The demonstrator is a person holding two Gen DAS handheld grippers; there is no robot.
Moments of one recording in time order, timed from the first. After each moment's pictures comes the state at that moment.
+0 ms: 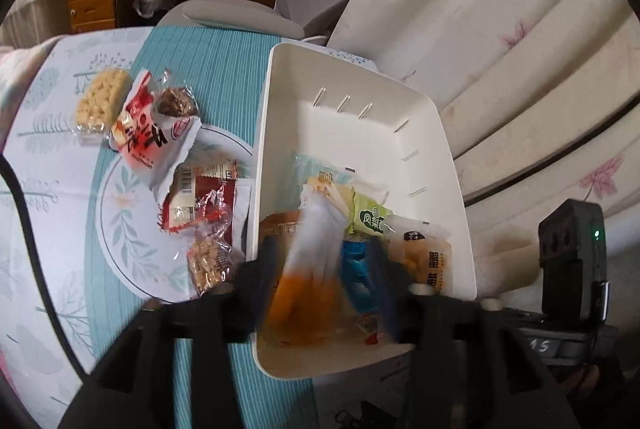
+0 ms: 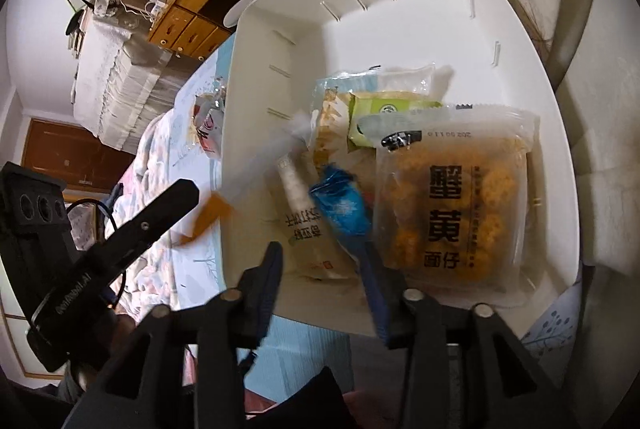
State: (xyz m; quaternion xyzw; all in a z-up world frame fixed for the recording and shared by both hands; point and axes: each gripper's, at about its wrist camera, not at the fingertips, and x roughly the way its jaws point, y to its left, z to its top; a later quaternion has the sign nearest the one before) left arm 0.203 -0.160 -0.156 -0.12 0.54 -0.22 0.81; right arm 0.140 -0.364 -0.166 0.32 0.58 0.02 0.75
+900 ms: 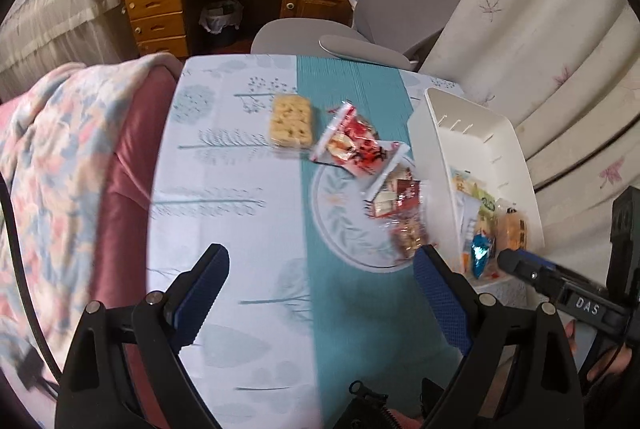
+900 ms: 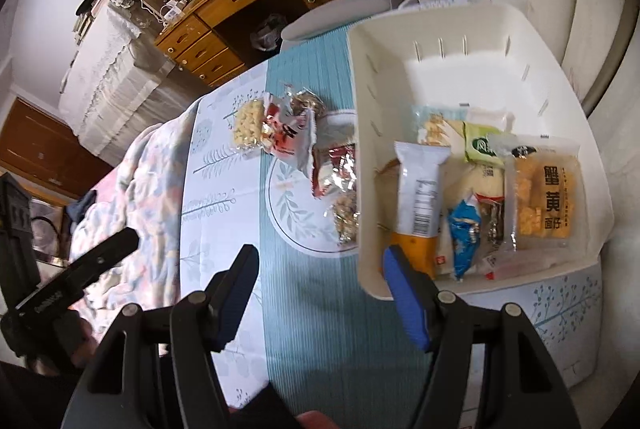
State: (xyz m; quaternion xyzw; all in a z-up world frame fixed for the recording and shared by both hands) left arm 0.205 0.063 -0.101 -0.05 0.54 -0.15 0.82; right arm 0.149 -0.204 -0.101 0.21 0.53 -0.05 0.82
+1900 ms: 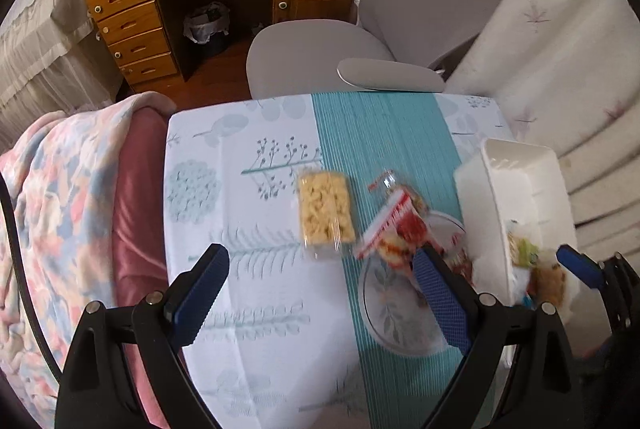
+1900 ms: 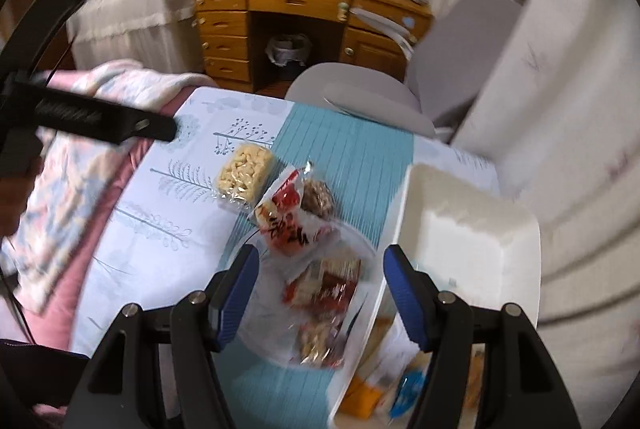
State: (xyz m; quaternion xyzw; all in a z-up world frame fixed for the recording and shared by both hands) left arm 0.378 0.047 -0.130 0.01 0.56 -0.16 0.81; right arm 0.263 -0.130 -0.095 -0.12 0.49 -0.03 0.86
